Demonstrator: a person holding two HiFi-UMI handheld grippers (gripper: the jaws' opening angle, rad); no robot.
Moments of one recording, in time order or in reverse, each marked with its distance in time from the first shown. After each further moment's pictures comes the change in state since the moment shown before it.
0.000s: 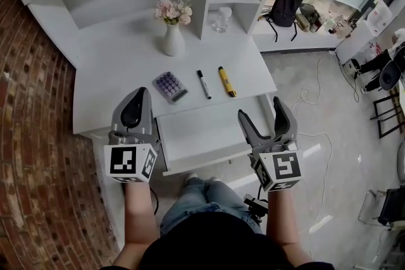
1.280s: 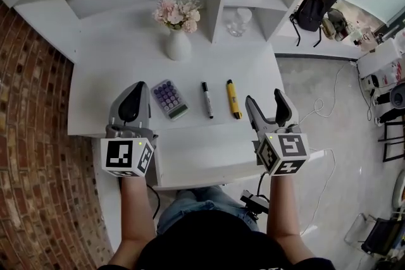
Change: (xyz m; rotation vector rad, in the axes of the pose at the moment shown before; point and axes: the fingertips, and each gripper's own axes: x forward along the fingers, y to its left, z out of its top) left arm 0.112 0.031 -0.047 0.007 0.113 0.104; right arm 0.158 -0.081 -0.053 0.128 0.190 0.091
